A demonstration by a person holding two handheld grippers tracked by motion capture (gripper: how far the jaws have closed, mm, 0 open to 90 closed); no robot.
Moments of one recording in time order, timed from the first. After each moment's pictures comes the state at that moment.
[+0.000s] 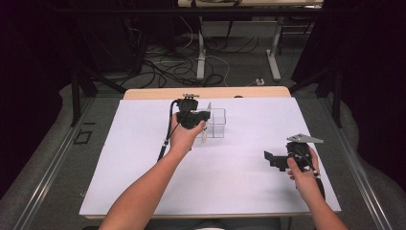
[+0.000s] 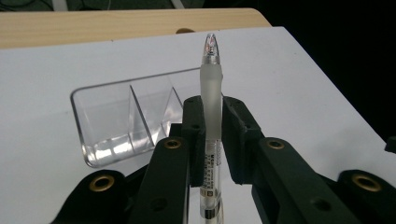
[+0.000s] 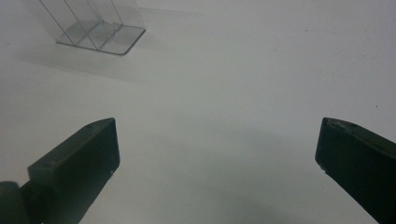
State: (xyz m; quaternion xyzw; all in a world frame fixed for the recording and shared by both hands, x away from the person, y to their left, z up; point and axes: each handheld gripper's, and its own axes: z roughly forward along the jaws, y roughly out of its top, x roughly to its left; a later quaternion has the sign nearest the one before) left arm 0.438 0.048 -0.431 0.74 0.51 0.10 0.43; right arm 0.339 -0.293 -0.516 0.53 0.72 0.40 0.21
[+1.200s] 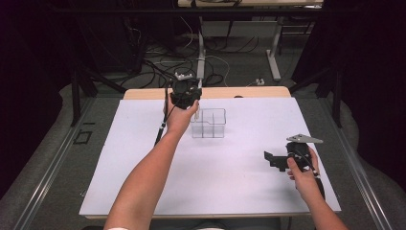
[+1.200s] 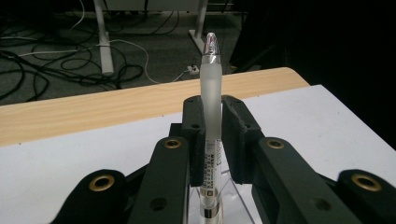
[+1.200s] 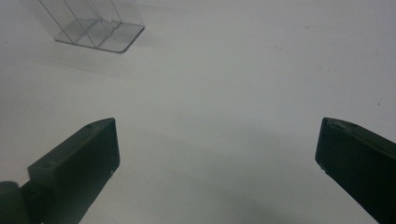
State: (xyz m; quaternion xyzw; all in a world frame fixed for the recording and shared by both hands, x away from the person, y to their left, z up) left arm 0.486 0.061 -0.409 0.70 0.50 0.21 0.46; right arm 0.340 -0.293 -0.518 0.53 0.72 0.40 0.21
